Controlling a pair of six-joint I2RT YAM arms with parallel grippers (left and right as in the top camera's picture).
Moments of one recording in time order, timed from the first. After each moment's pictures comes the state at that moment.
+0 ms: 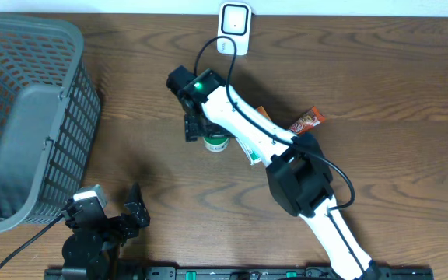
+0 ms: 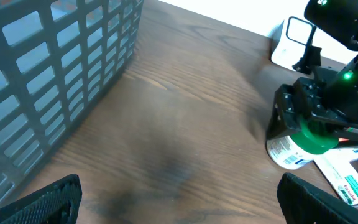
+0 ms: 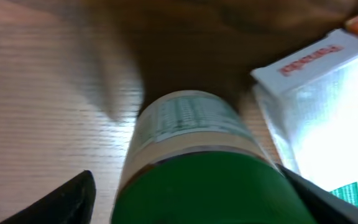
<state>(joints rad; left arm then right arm) -0.08 0.01 0.44 -0.87 -0.10 -0.33 0.77 2.44 2.20 -1.30 0.07 0.72</state>
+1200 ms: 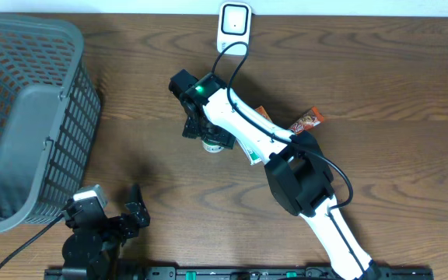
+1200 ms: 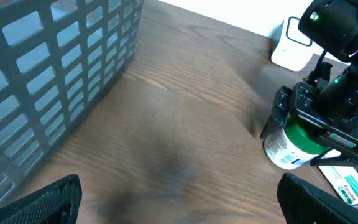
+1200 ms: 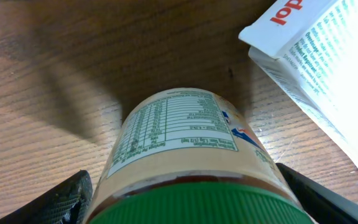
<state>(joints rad) -0.08 0.01 0.44 -0.87 -0.10 -0.33 0.76 2.44 2.13 -1.25 0.01 1.08</state>
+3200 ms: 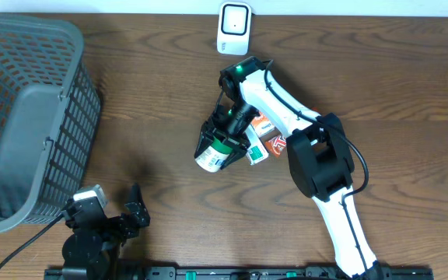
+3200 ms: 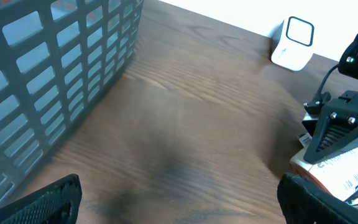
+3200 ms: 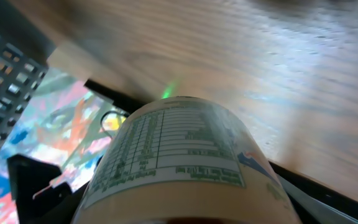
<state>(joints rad) -0.08 0.01 0.44 -0.87 -0.10 -0.33 0.55 2.44 2.05 -1.55 -0.89 0.41</state>
